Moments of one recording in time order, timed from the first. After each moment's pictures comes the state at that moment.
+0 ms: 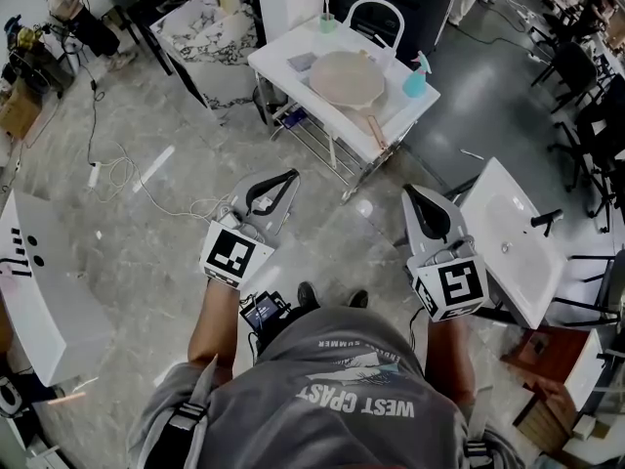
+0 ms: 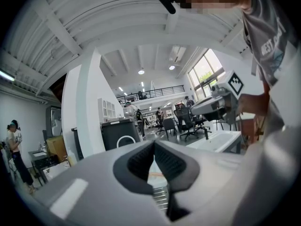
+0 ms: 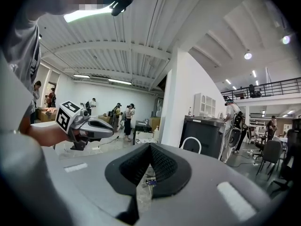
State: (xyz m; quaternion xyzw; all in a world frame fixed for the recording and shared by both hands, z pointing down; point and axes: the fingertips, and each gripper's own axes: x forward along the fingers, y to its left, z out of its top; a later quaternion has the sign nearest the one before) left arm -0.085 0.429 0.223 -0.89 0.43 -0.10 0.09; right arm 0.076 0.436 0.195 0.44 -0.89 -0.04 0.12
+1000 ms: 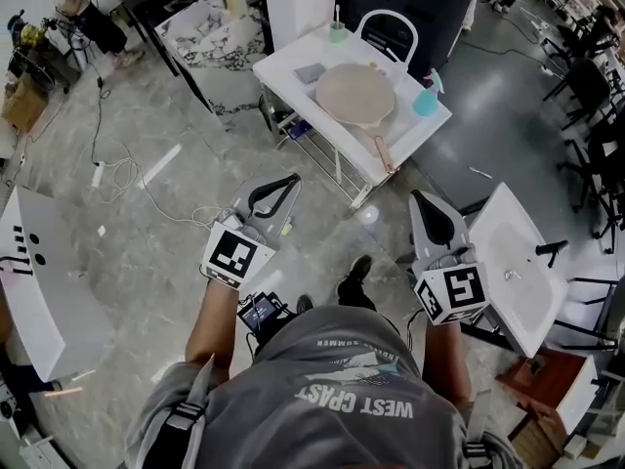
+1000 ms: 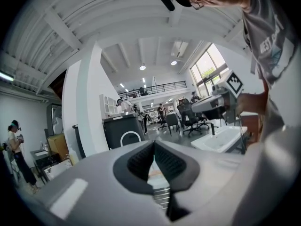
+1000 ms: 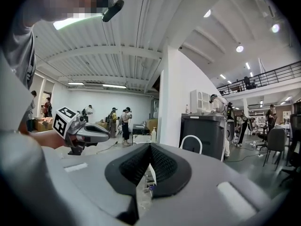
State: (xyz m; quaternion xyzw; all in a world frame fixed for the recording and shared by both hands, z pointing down) left arm -0.091 0.348 0.244 -0.89 0.44 -0.12 0.08; right arm 0.086 0.347 0.215 0.45 -0.89 0.00 0.08
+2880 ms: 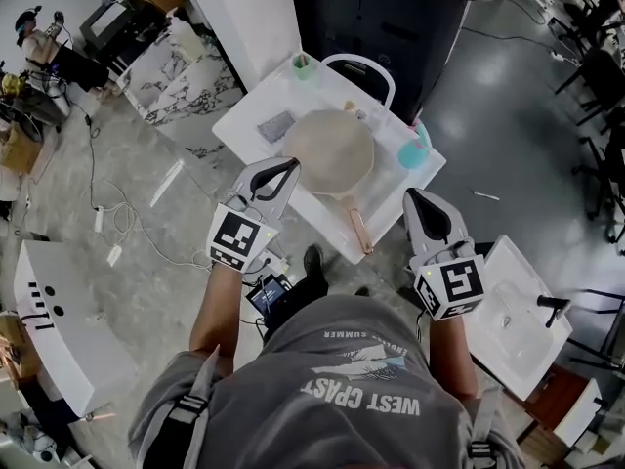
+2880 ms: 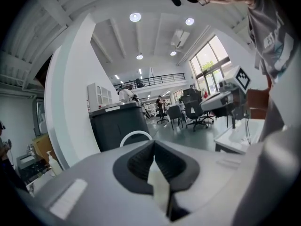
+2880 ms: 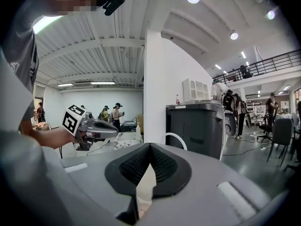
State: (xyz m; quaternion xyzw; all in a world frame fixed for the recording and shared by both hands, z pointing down) left arm -0.015 -0.008 0.266 -0.89 0.42 -0.17 0.07; right arm 0.163 0.027 0.248 0.45 -0.88 0.04 0.10
